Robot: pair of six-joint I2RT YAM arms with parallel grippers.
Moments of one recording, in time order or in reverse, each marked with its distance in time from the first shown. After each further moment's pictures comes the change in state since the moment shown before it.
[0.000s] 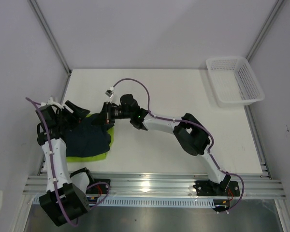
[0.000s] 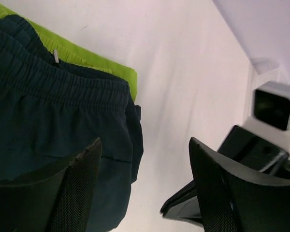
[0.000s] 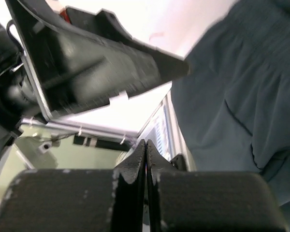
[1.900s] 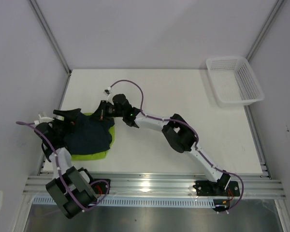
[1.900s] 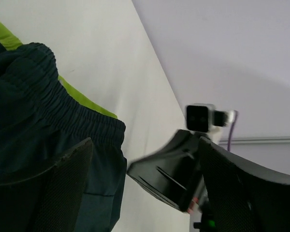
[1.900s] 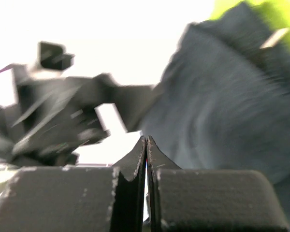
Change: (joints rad) left arm 0.246 0.075 -0.427 0.836 0.222 -0.468; right arm -0.006 0.252 0.288 -0.113 0.108 0.037
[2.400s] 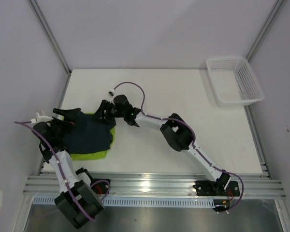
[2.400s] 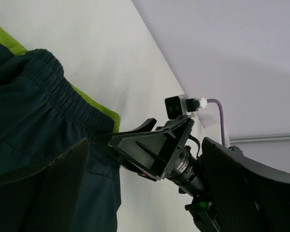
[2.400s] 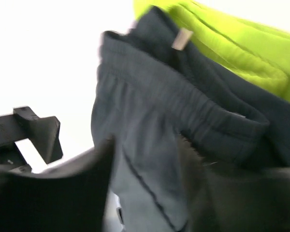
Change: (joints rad) left arm 0.000 -0.173 0.060 -0.244 -0.040 0.115; right arm -0.031 0.111 0.064 -0.117 0.094 0.010
